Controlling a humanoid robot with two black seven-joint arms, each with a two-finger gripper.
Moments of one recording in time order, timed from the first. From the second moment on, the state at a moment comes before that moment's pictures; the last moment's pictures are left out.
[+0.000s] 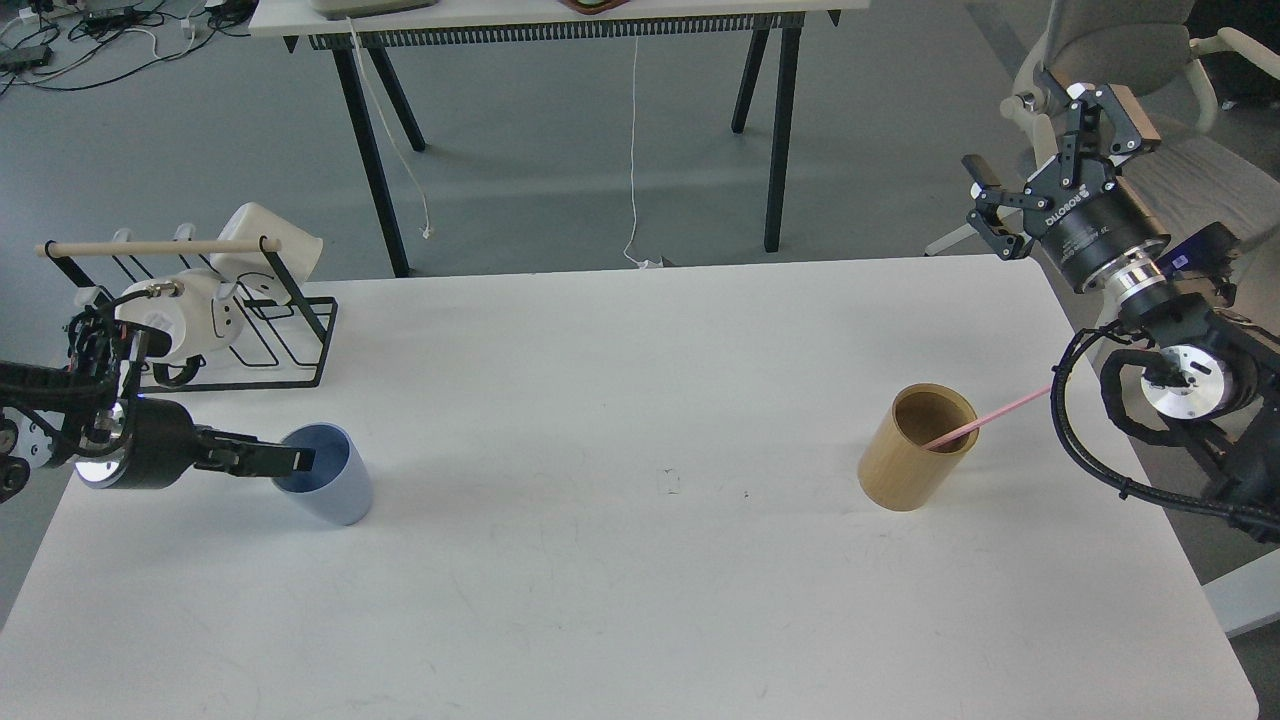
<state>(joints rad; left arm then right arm) -0.76 0.87 -0.24 -0.96 1.70 -0.49 -0.49 0.78 -0.49 0.60 0.70 -0.13 0.49 0.49</state>
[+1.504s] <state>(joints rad) -1.26 0.38 0.04 -0.84 1.53 -0.49 -0.49 0.81 -0.74 0.69 0.62 -0.03 0.49 0.49</state>
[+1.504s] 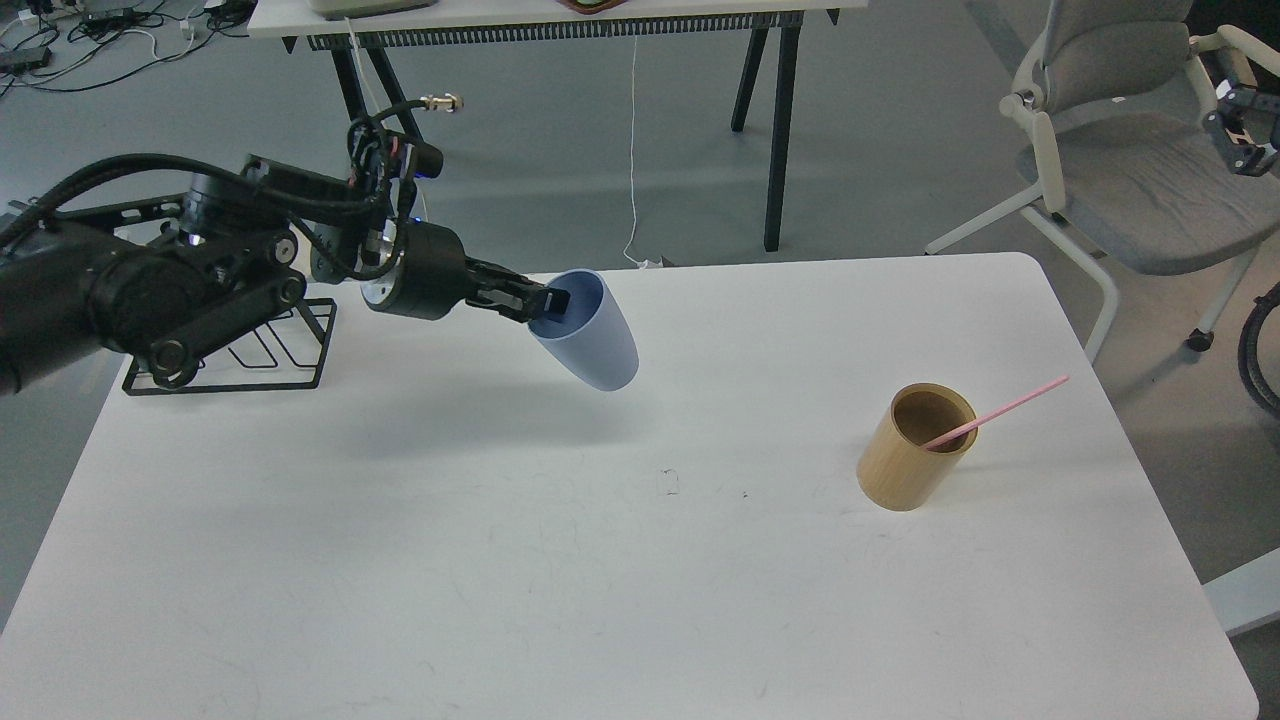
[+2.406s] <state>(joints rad) -1.22 0.07 0.14 -0.63 1.77 -0.49 -0.49 0.78 -0.79 0.67 0.62 0.00 0.49 0.49</state>
